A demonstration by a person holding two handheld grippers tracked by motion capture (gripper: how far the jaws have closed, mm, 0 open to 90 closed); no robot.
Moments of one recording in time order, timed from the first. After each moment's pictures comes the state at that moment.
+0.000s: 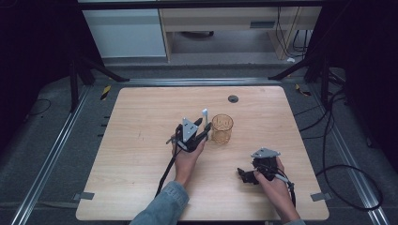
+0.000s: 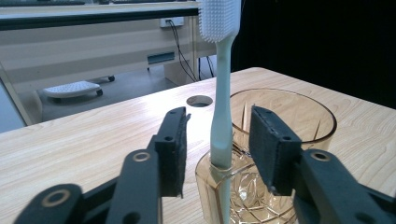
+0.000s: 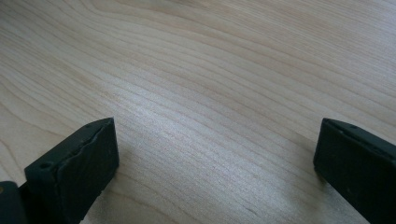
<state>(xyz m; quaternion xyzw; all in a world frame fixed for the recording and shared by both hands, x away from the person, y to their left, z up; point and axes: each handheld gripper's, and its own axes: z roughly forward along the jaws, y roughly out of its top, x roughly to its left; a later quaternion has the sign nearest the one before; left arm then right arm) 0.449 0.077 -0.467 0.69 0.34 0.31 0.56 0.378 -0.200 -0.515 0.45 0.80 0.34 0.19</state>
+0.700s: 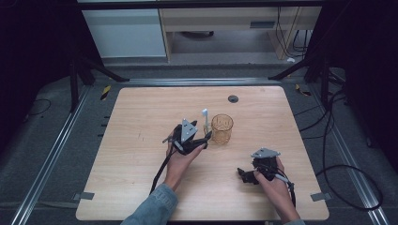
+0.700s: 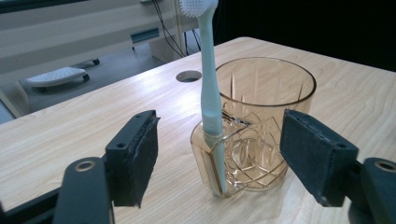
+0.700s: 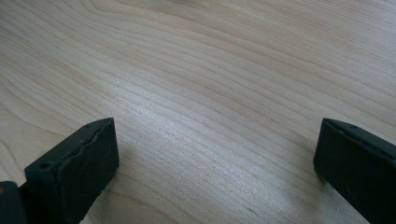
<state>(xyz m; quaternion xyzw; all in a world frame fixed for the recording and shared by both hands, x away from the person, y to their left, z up) 0.442 0.088 -0.458 0.75 0.31 0.28 0.51 0.378 -0.200 -0.515 0.45 0.80 0.34 0.19</state>
